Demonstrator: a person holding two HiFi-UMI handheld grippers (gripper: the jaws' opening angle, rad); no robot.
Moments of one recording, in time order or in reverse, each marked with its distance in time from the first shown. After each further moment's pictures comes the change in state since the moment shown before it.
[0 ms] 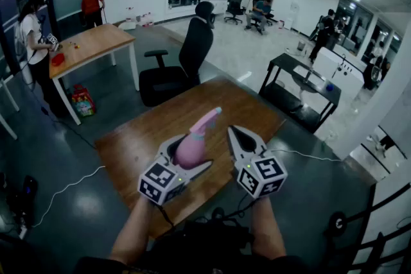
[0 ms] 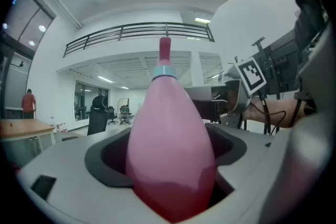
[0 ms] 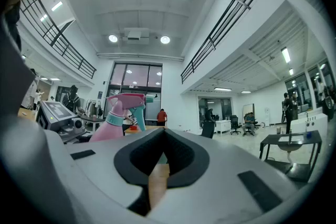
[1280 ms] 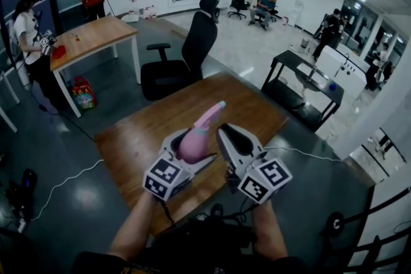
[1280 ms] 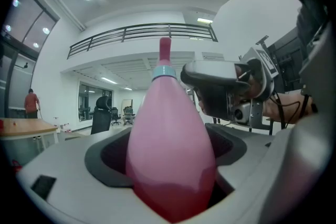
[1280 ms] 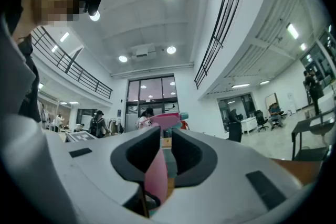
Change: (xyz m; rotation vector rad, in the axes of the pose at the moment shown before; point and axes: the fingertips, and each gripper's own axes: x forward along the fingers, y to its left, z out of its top) left arm 0.013 0.009 0.001 -0.007 -0.017 0.044; right arm -0.003 0.047 0.025 0.128 -0.123 0.259
